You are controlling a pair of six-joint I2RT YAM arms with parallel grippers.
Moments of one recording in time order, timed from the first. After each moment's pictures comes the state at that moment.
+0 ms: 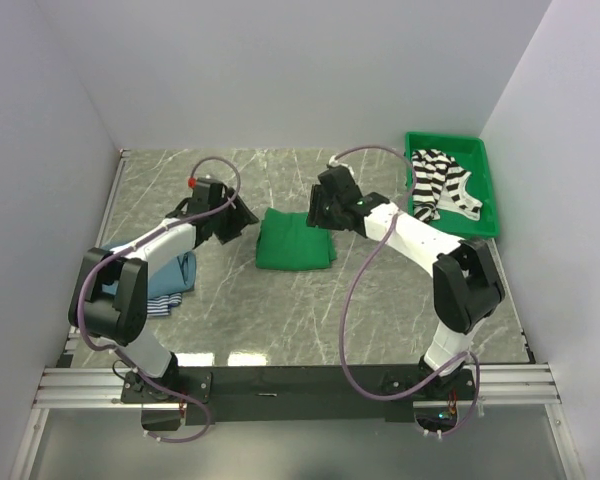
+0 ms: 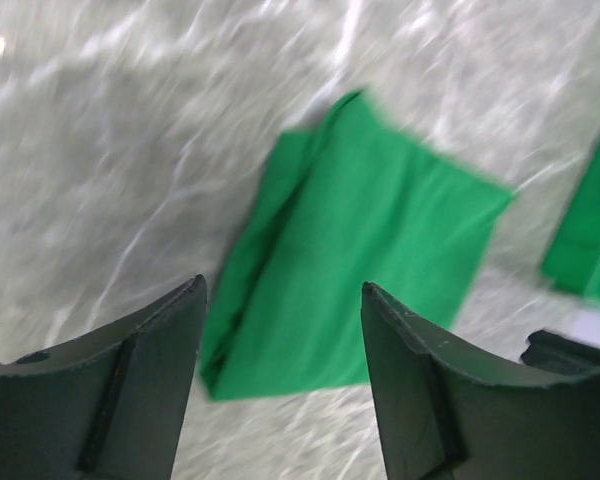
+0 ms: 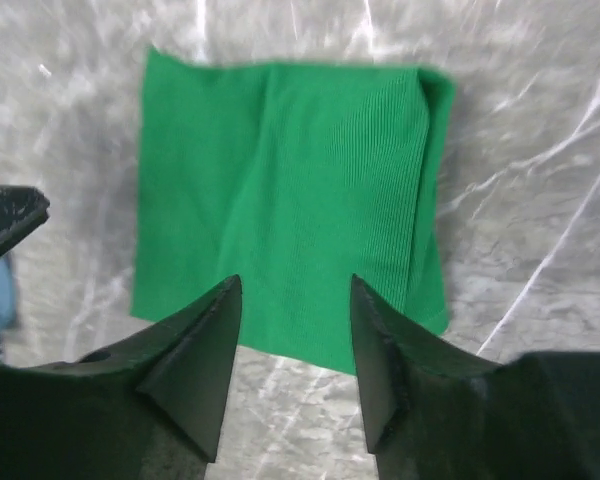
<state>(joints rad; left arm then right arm) -0.29 1.61 1.03 -0.16 0.10 -0.88 0.58 1.74 1.34 -0.40 0.11 0.59</state>
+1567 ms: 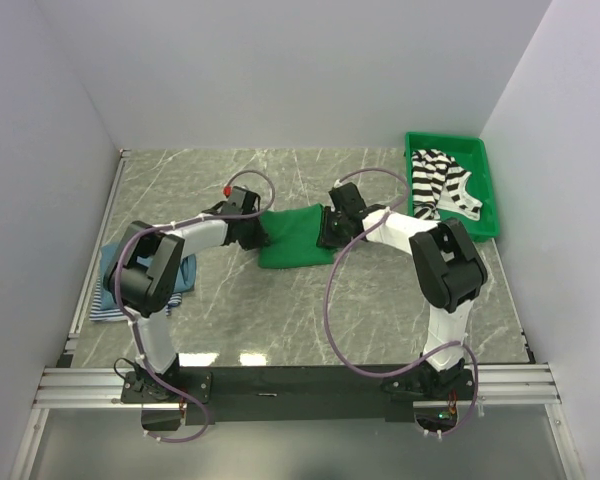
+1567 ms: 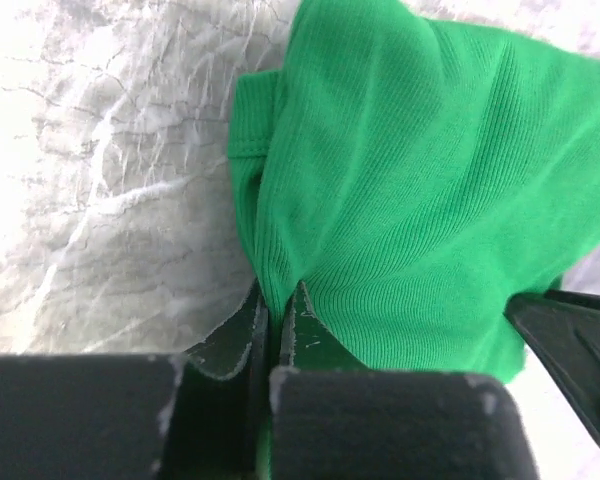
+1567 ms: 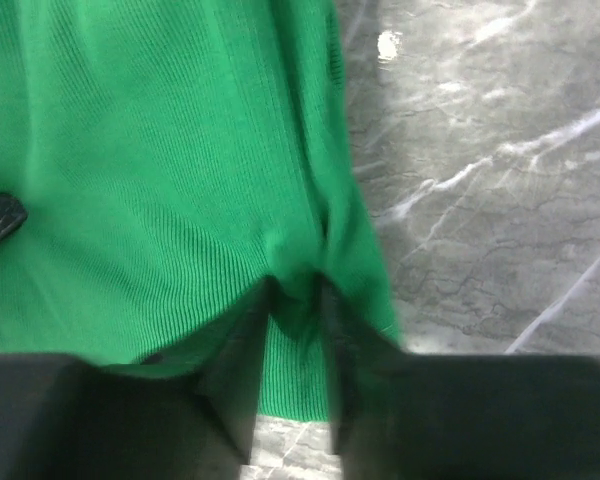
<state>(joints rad) -0.42 1.86 1.10 -0.15 0.05 -0.80 0.48 1.92 1.21 -0.26 -0.08 0.54</state>
